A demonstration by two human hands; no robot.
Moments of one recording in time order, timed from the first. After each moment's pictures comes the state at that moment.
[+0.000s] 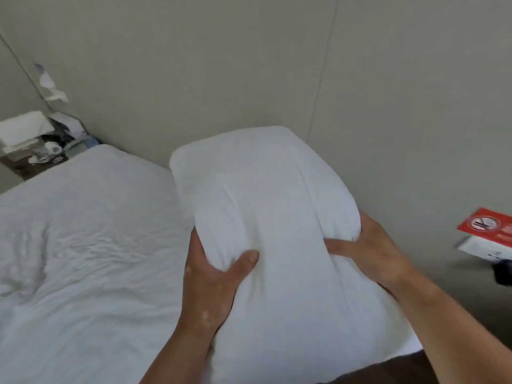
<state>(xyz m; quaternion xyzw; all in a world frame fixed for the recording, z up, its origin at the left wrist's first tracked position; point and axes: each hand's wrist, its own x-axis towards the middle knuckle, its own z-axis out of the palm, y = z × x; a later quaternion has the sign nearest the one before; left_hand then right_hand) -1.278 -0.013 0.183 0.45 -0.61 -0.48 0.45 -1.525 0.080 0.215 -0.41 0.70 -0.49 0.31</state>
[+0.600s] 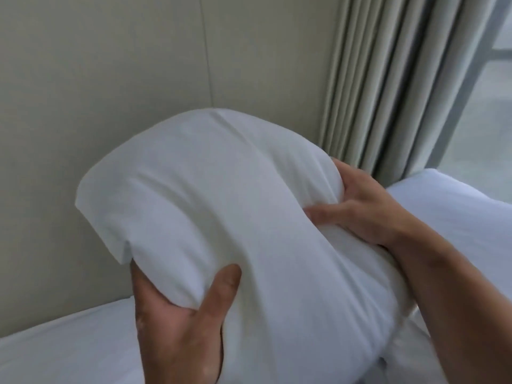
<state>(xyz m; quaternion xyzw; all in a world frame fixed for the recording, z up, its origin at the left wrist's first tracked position) -1.342 0.336 0.327 0.13 -0.67 -0.60 0.42 -1.474 0.540 0.410 -0.28 0.81 -0.52 -0.01</state>
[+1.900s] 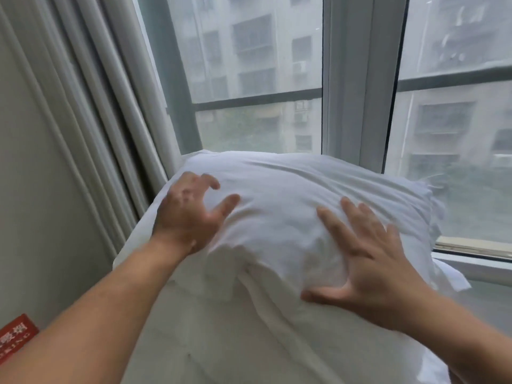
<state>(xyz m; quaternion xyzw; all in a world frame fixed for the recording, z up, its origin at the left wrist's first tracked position) -1.565 0.697 0.419 -0.38 -0.84 -0.30 0.23 -1.320 0.874 0.370 0.22 0.95 -0.11 -0.17</state>
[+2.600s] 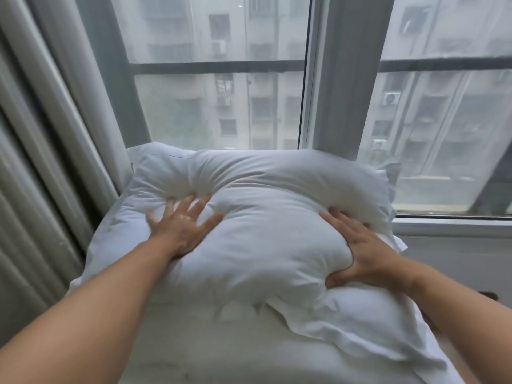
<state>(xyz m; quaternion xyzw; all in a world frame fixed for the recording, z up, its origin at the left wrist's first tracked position) -1.728 0.749 0.298 -0.46 -0.88 -0.08 -0.01 -1.363 0.921 0.287 0.32 0.94 -0.13 -0.07</state>
